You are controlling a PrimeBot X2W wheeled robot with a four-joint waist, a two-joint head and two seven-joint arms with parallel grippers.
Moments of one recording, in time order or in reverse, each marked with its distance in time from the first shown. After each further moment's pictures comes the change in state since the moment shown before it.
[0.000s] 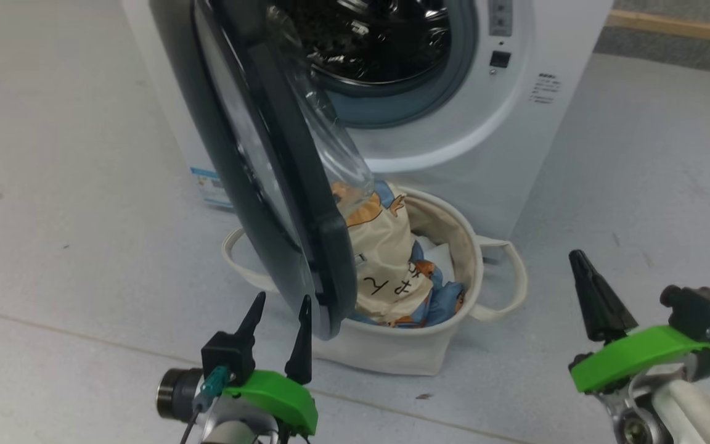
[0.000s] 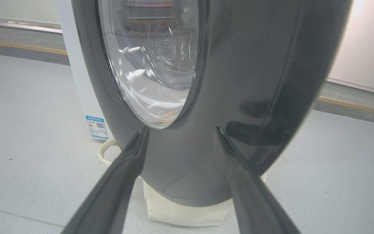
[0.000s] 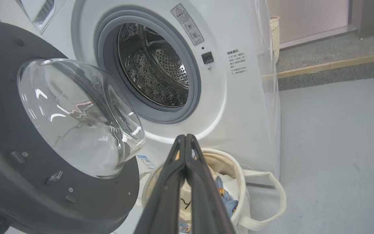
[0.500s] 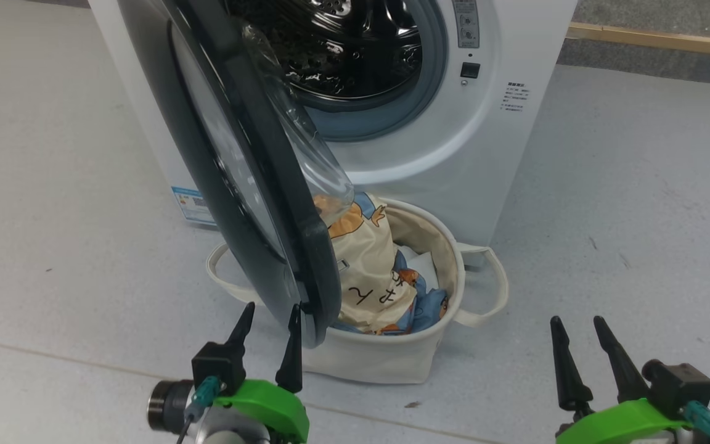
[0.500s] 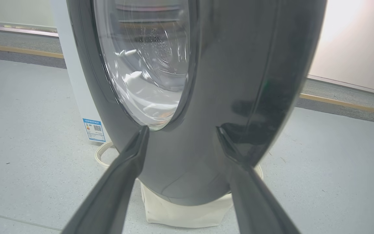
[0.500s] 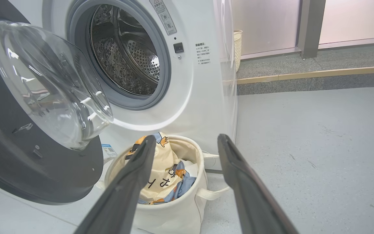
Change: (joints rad) left arm 0.039 0.001 0.044 -0.003 0.023 -0.017 0.000; right arm 0.239 0.192 -0.207 -0.057 -0.405 0.000 -0.004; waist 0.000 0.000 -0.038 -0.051
